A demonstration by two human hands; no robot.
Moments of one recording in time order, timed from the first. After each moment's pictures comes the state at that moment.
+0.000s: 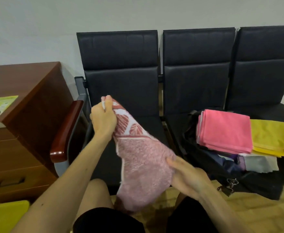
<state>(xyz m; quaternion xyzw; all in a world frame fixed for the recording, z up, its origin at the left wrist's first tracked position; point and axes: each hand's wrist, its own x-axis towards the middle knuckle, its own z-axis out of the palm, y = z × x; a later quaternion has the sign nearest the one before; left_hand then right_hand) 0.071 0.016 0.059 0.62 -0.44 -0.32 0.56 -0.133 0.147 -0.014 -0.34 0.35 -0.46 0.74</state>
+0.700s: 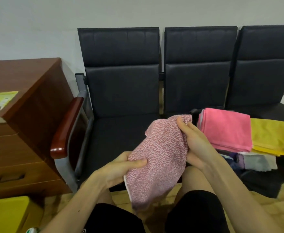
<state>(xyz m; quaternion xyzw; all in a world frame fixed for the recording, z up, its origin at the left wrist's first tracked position) 0.080 0.098 -0.026 0.37 -0.45 -0.77 0.25 -0.137 0.119 0.060 -0.26 0.43 -0.56 0.66</state>
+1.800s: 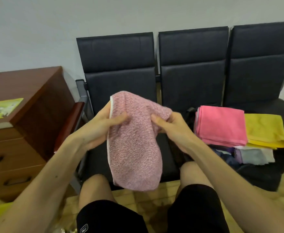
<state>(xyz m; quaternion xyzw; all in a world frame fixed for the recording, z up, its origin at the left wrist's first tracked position) 0.089 0.086 0.094 0.38 -0.58 -0.62 0.38 -0.135 0.102 0.050 -0.56 0.43 -0.53 0.47</state>
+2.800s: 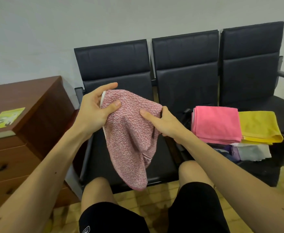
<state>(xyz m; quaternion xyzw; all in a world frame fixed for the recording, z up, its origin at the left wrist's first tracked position) 0.080 0.091 0.128 0.43 -0.71 -0.28 0.48 -0.136 0.100 0.076 -0.57 0.62 -0.36 0.41</state>
